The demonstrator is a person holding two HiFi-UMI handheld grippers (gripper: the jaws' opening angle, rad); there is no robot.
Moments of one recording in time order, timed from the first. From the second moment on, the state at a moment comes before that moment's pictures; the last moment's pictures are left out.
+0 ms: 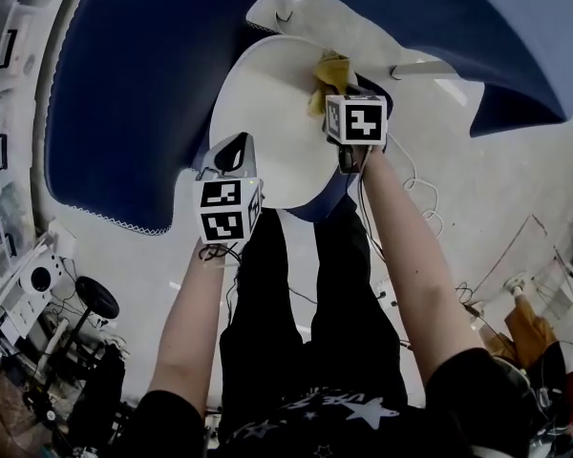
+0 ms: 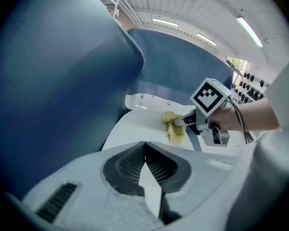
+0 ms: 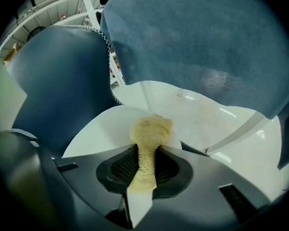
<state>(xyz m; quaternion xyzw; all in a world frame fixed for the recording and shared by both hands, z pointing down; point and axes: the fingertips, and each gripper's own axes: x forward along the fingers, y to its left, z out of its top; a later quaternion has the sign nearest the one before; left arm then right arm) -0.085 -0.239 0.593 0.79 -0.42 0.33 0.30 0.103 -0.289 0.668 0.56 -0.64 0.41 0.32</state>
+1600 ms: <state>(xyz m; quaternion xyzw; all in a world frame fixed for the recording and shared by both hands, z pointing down) -0.150 -0.202 0.604 0.77 -0.43 0.31 0.36 -0.097 -0.285 0.661 0.44 -0.74 0.41 0.32</state>
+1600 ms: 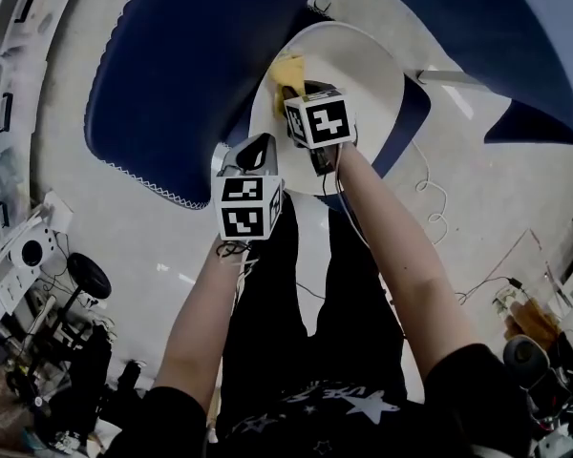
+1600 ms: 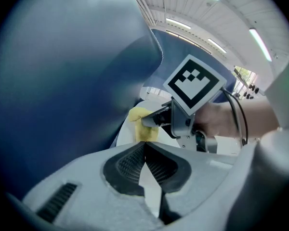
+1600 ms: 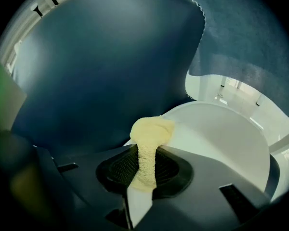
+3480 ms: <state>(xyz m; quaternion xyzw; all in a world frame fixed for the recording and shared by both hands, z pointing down) -0.091 -0.123 0.601 0.78 -0.37 0.35 0.36 0.057 -0.149 0.635 0.52 -0.66 0.45 0.31</state>
